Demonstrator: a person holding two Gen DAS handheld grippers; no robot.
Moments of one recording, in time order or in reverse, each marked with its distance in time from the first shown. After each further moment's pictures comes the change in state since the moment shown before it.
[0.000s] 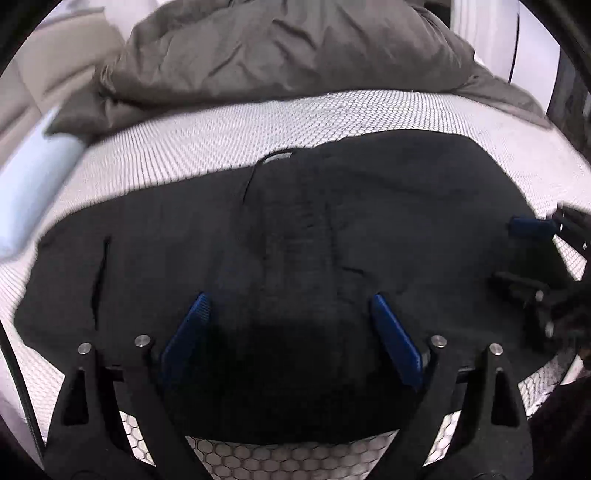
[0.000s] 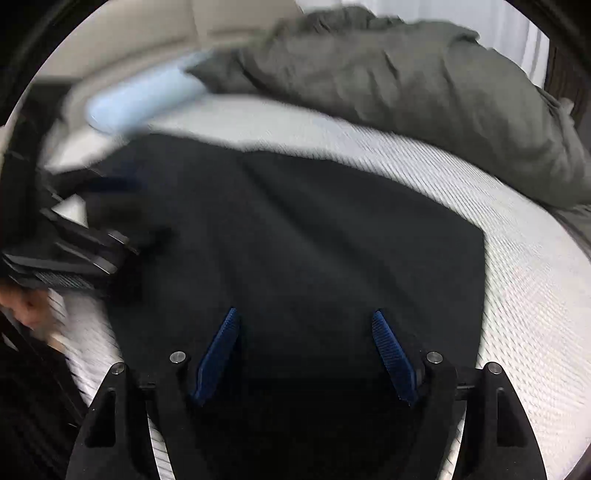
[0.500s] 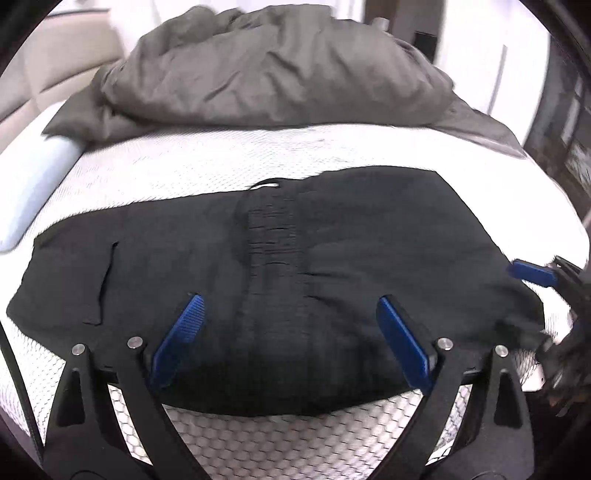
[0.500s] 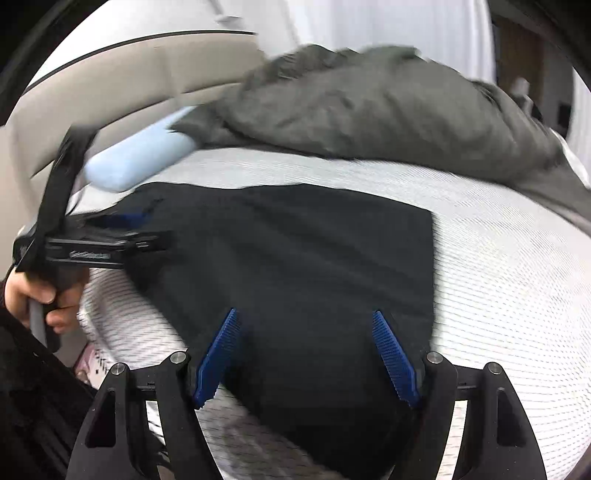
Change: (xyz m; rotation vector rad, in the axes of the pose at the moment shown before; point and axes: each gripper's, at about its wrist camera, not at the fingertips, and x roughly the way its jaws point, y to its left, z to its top) left arm -0.045 -0.008 -0.010 0.018 -0.100 -0.074; right arm -0.063 0.036 -0.033 0.076 -0.218 0.056
